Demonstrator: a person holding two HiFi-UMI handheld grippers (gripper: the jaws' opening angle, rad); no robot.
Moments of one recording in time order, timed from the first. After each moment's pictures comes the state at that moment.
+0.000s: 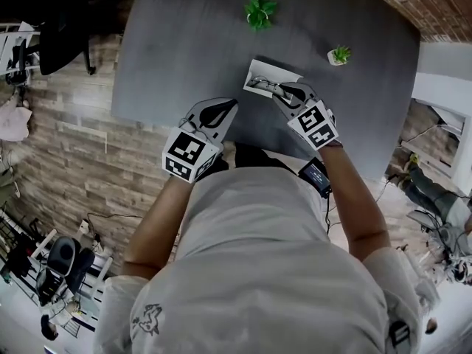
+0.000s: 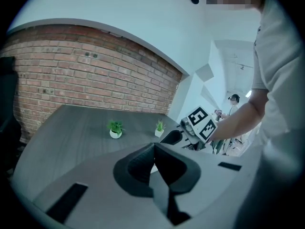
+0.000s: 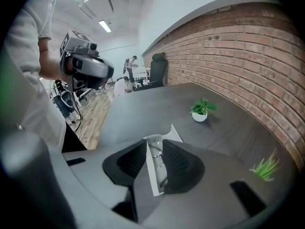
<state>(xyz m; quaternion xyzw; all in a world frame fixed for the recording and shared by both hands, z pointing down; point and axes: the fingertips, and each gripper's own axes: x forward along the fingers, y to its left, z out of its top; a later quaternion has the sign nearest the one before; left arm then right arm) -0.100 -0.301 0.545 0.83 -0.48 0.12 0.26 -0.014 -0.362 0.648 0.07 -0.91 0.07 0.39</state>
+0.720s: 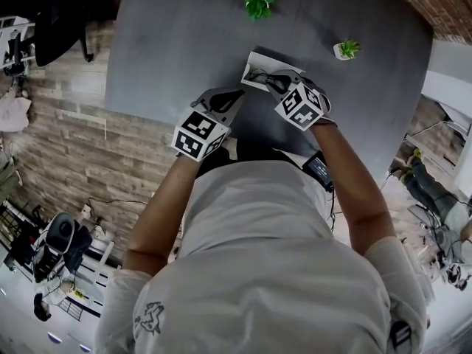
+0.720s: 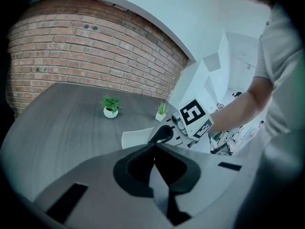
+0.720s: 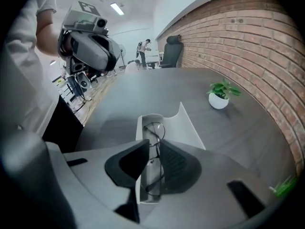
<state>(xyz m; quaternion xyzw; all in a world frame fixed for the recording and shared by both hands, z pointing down) -0.077 -0.320 0.628 0.81 -0.44 0.17 0.34 -0.026 -0.363 0.736 -0.02 -0.88 0.03 0.47</state>
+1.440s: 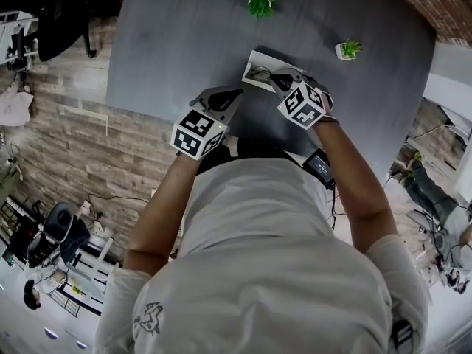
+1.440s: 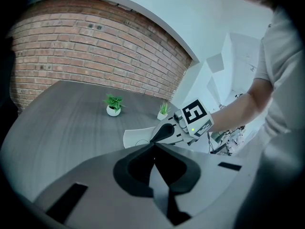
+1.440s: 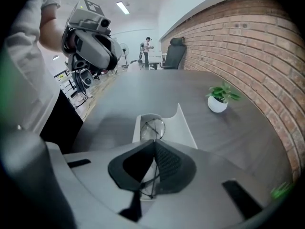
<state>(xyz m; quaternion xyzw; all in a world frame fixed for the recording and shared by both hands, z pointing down) -0.079 -0.315 0.629 0.80 -0.46 0.17 0.35 -0.021 -0.368 0.736 -0.03 -0.88 0.00 0.47</state>
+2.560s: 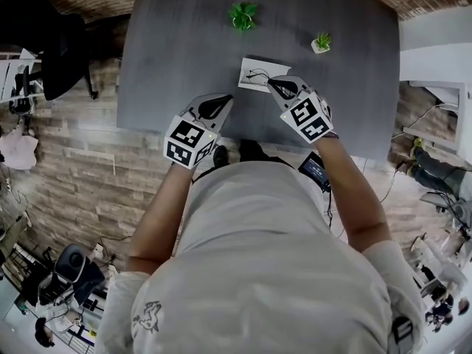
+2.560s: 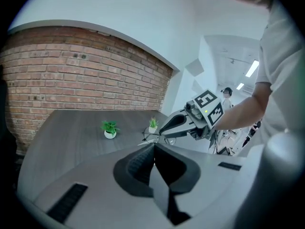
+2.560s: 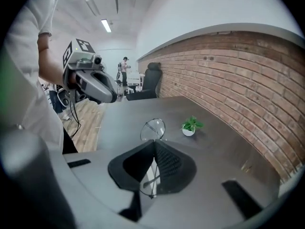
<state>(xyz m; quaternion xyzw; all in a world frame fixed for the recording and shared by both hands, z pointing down) -0.096 -0.280 0.546 0.85 -0.44 0.16 0.24 -0.020 -0.346 0.590 0.14 -0.92 0.01 0.36</state>
